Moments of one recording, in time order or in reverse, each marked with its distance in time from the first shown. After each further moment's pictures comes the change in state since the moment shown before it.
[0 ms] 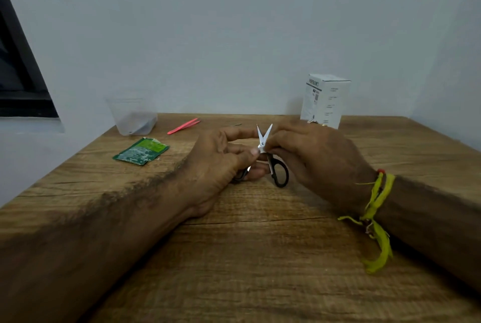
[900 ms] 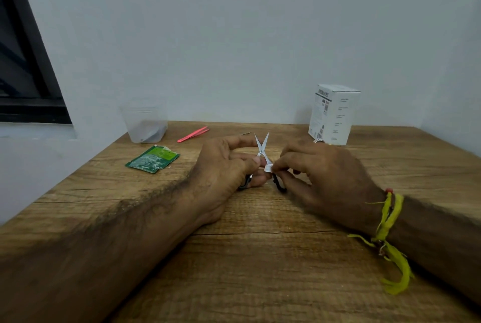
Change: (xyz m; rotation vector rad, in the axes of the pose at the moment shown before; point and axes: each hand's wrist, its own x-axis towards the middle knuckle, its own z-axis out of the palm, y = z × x) left_hand 0.009 -0.003 -0.007 -0.047 0.124 -0.027; right_hand -0.006 -0.006 0.008 -0.008 0.026 -0.013
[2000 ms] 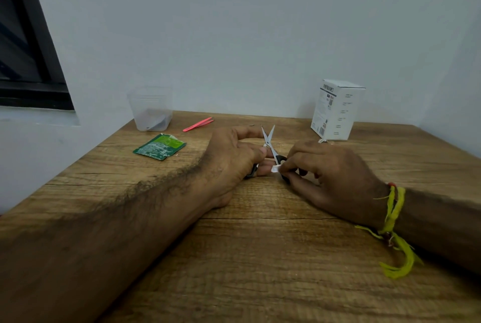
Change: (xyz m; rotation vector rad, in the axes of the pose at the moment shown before) left_hand -0.004 0.006 0.003 0.033 0.018 -0.039; right_hand -0.008 -0.002 -0.001 0.038 -0.032 -0.050
